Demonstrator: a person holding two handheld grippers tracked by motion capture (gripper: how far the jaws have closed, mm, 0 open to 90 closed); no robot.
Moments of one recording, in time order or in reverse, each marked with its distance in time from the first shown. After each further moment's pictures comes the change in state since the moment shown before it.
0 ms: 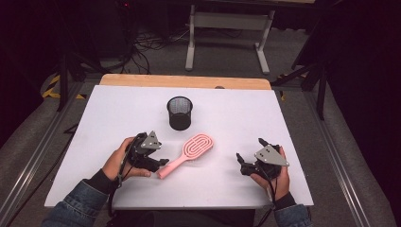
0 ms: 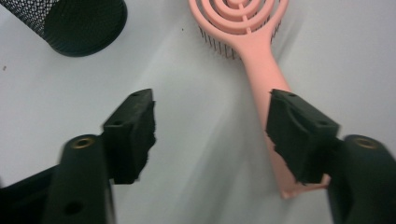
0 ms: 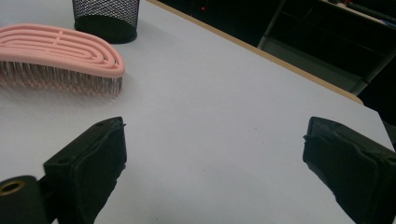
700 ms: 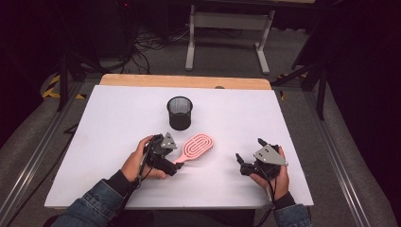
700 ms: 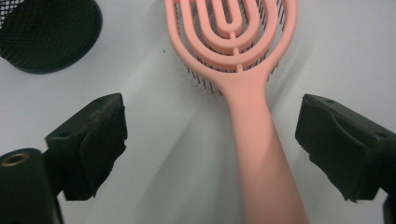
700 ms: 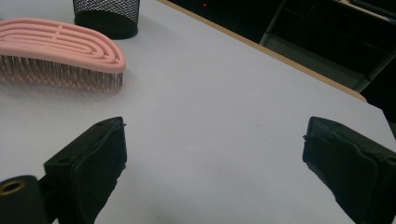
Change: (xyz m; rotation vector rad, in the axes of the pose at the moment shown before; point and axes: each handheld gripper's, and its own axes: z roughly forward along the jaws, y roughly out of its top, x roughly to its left) left arm -0.020 0.023 0.040 0.030 0.038 -0.032; right arm 0.001 -0.001 0.002 0.013 0.006 -0.003
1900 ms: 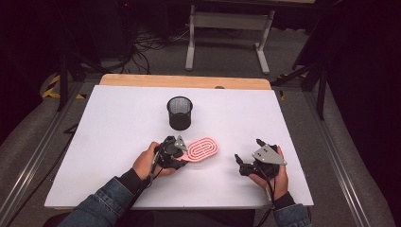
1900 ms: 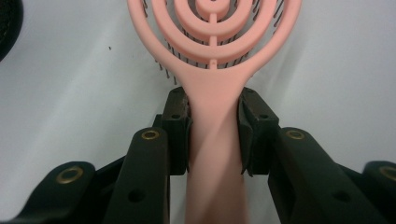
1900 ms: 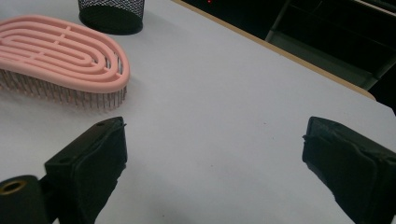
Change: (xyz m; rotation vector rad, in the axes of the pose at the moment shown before) left arm -0.005 0.014 0.021 0.101 -0.118 0.045; right arm 0.001 -0.001 0.003 0.012 0.018 -0.004
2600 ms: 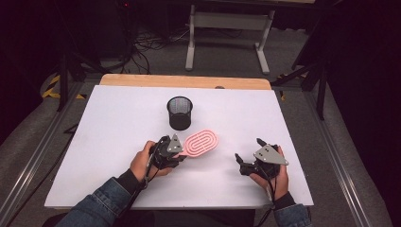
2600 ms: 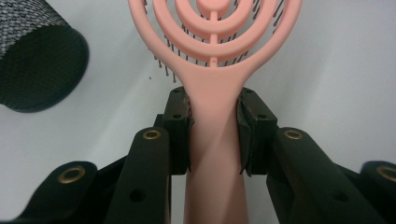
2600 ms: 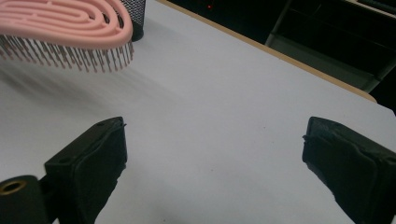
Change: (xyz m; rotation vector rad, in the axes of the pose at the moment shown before) left arm -0.005 -0.010 -0.019 -0.169 0.132 0.058; right arm -0.001 0.001 -0.002 -0.020 0.007 0.021
